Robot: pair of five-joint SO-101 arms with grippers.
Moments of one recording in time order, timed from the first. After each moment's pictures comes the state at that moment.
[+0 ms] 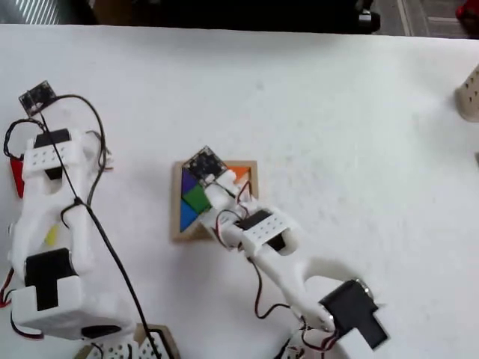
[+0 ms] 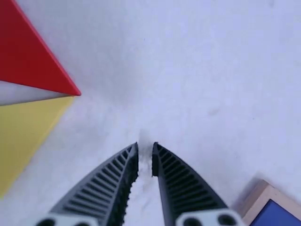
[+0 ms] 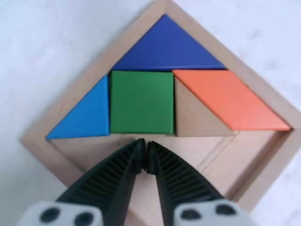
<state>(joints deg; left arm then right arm) -21.0 2.9 21.5 55.6 23.0 -38.5 -5.1 54.1 15.6 11.0</state>
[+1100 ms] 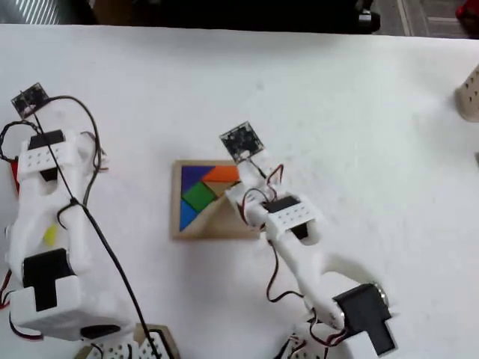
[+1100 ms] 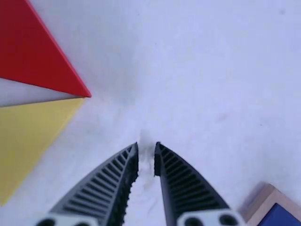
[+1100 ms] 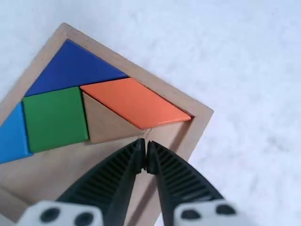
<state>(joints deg) -22.6 2.9 21.5 55.6 23.0 -26.7 -9.2 54.0 14.9 11.0</state>
